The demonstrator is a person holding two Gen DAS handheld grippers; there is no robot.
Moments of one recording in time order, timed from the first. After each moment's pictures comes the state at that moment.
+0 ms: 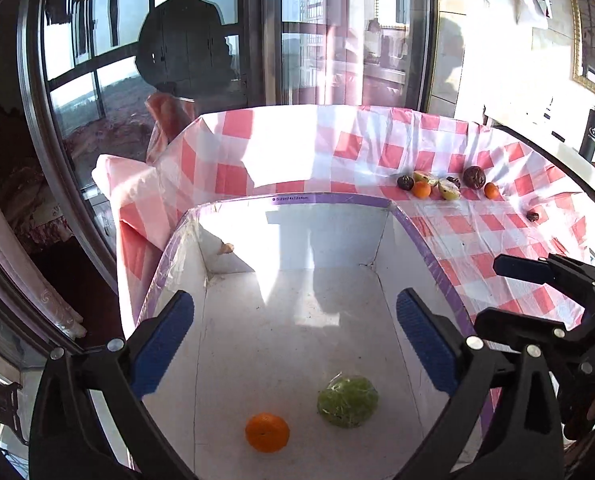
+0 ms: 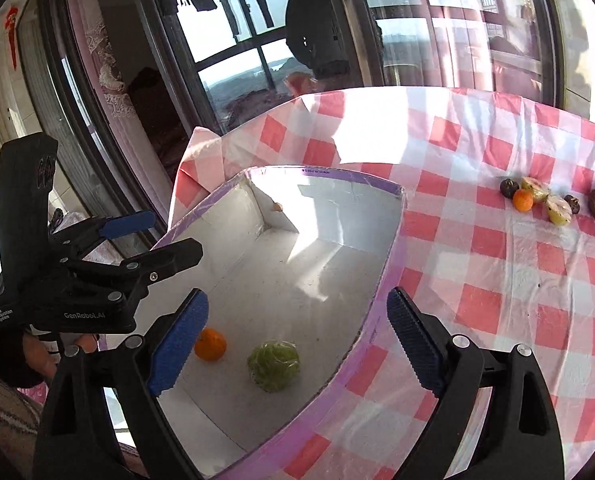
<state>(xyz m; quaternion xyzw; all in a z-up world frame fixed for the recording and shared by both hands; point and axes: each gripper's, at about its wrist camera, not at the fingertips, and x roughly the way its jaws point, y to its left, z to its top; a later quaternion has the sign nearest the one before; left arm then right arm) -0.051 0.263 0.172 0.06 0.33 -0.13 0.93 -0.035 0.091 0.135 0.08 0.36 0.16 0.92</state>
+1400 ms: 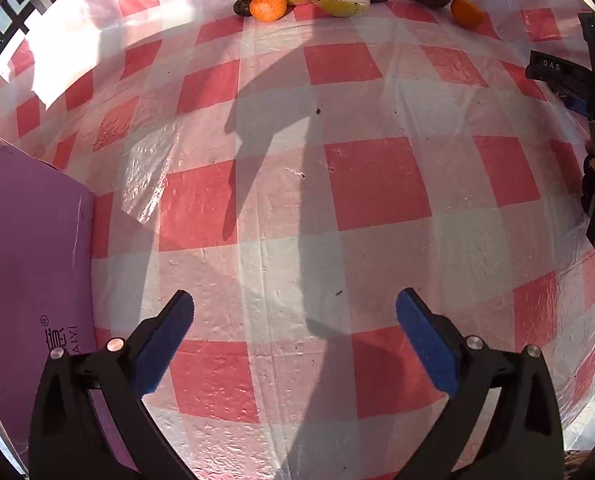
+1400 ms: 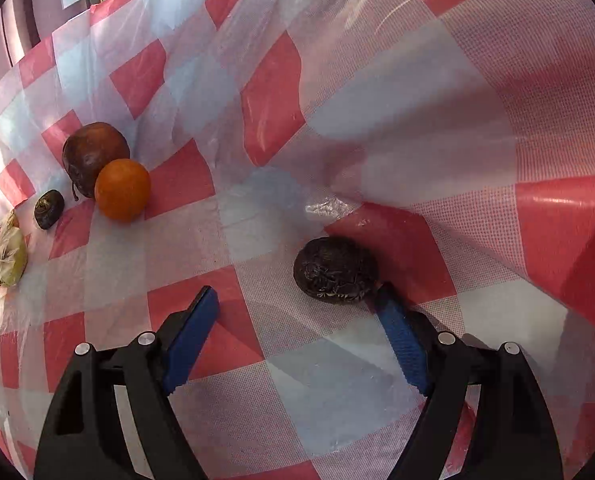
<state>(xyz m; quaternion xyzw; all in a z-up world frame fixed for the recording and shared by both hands) -0.001 -0.059 0.011 0.14 0.59 -0.09 0.79 0.062 -0.373 0.017 0.15 0.42 -0.30 0.84</state>
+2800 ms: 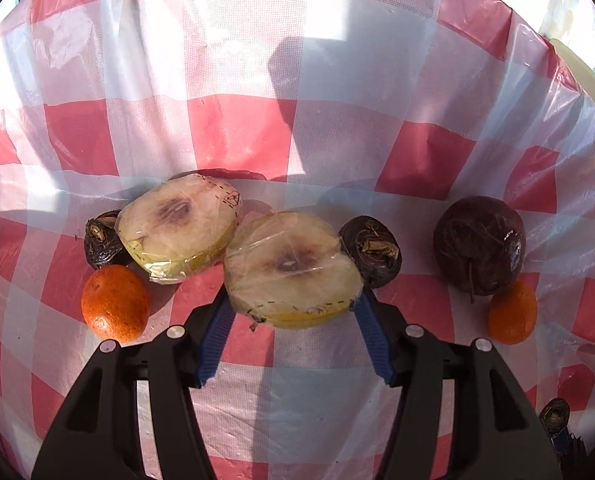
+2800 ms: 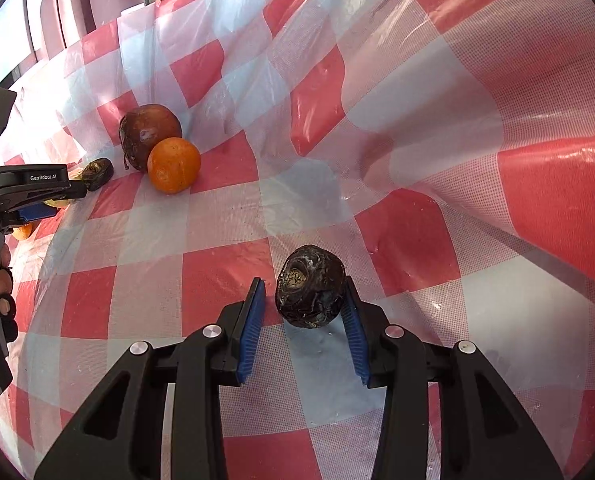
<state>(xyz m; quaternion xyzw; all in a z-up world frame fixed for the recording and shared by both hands) 0.266 -0.197 0.026 -0.01 0.48 -0.11 0.87 0.035 -0.345 0.016 0.10 0.41 -0.22 0.88</state>
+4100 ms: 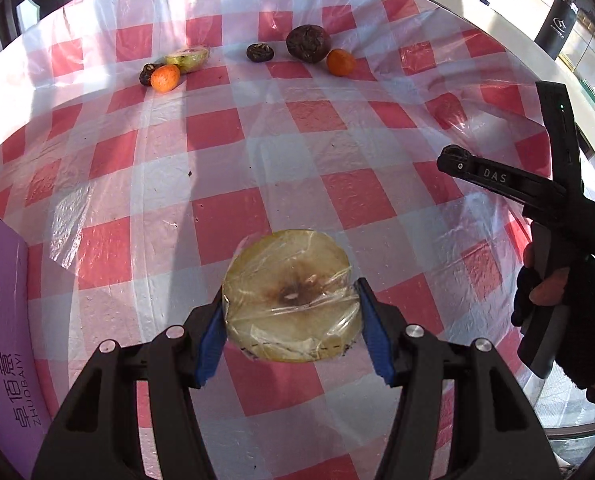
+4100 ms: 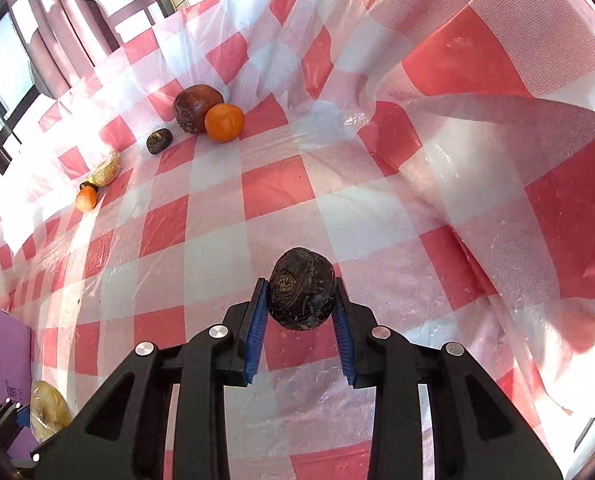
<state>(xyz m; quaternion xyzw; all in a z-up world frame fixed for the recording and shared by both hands) -0.036 -0.090 0.049 0.08 0.51 -0.27 0.82 -0.051 -0.290 0.037 0.18 0.44 -0.16 0.86</state>
